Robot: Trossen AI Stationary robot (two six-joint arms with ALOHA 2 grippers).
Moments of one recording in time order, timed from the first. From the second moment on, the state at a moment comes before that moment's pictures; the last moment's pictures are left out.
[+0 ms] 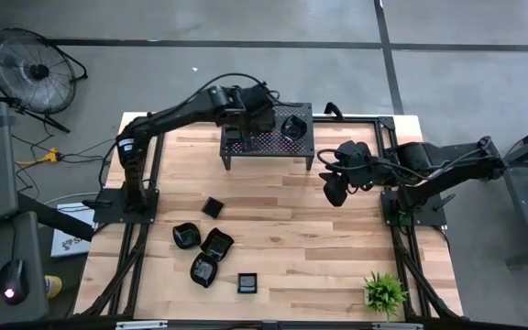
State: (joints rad) left arm 0.36 1.88 2.03 -1.17 -0.28 0.36; right arm 0.20 1.18 1.34 -0.99 0.46 0.78
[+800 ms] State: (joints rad) left arm 0.20 1.59 1.87 -1.57 -0.32 0.34; right arm 0.20 1.18 1.34 -1.00 0.46 0.78
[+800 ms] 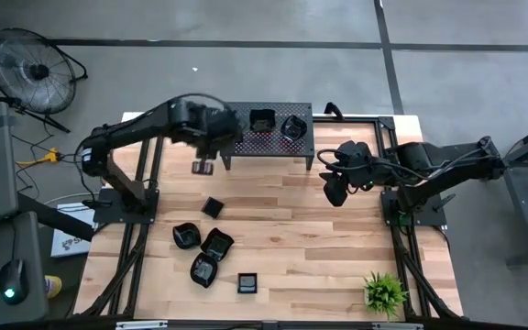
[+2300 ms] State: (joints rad) left arm -0.15 1.16 0.65 -0.69 -0.07 0.26; right arm 0.20 1.18 1.34 -1.00 0.47 0.81
